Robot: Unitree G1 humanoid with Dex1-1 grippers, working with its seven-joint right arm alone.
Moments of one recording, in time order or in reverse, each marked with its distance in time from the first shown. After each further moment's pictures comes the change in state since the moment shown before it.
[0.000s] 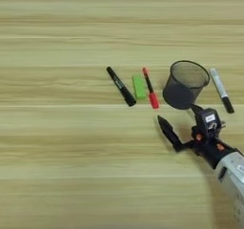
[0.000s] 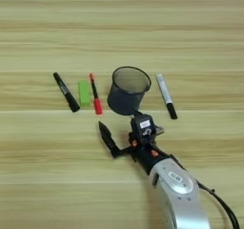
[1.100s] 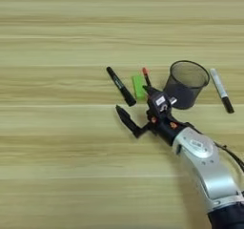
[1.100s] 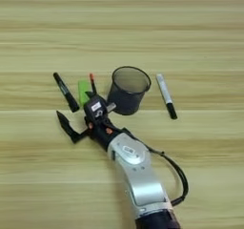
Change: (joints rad) arm -0.229 0.085 0.199 0.173 -0.114 -0.077 -0.004
